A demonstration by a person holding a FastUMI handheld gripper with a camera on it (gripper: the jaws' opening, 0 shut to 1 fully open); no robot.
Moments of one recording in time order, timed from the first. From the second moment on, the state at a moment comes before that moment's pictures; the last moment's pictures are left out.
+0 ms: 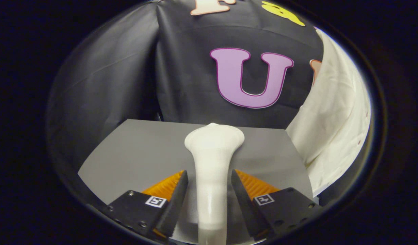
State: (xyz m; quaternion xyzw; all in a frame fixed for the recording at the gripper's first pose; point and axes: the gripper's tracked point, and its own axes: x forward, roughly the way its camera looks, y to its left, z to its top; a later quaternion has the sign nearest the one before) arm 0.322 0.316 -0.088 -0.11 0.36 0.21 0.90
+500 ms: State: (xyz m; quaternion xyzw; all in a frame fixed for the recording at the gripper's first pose) arm 0.318 0.317 -0.088 -0.07 0.36 0.23 0.90
